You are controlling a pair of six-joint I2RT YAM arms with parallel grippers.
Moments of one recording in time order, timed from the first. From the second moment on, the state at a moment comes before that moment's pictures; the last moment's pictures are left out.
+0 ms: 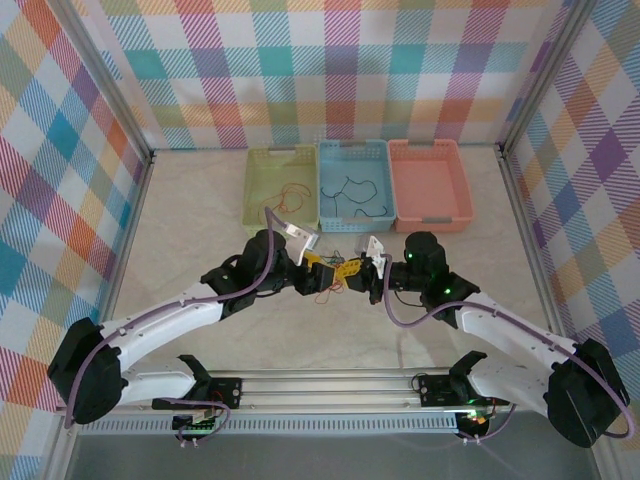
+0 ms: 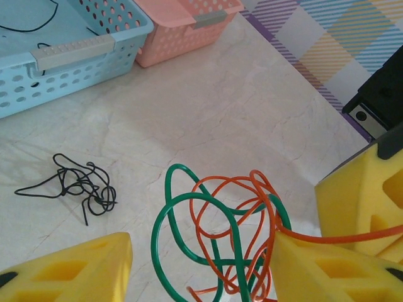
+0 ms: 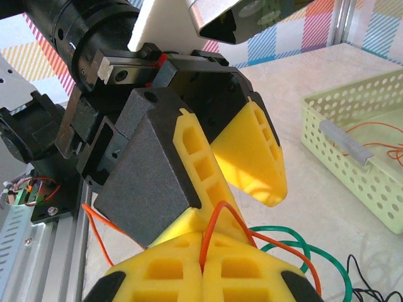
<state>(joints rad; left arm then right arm) -0.79 1.20 0.76 -0.06 0.25 -0.34 0.65 1.05 0.57 0.15 -0.69 -0.09</state>
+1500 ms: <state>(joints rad) -0.73 1.32 0.87 -0.30 -0.17 -0.49 0.66 0.57 0.88 -0.21 -0.88 0.02</state>
